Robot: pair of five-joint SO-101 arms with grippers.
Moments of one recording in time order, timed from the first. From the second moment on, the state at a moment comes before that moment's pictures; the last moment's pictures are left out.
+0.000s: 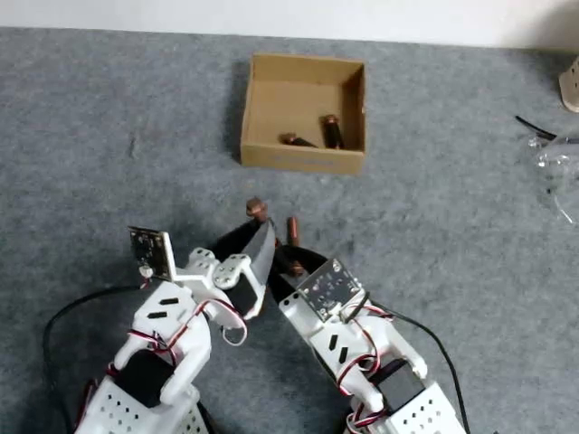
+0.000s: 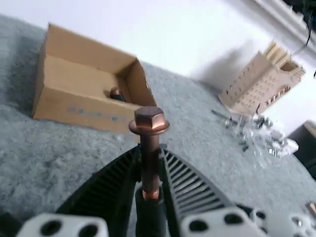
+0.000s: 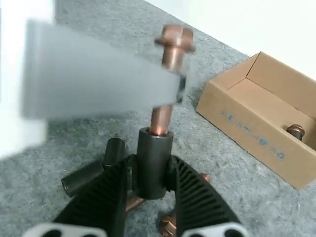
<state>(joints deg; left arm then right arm) 27.0 -103.3 90.8 32.0 36.0 -39.0 -103.5 95.6 32.3 13.6</state>
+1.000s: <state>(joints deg) 22.7 -103.3 93.8 29.7 35.8 -38.9 -103.5 95.5 32.3 13.6</state>
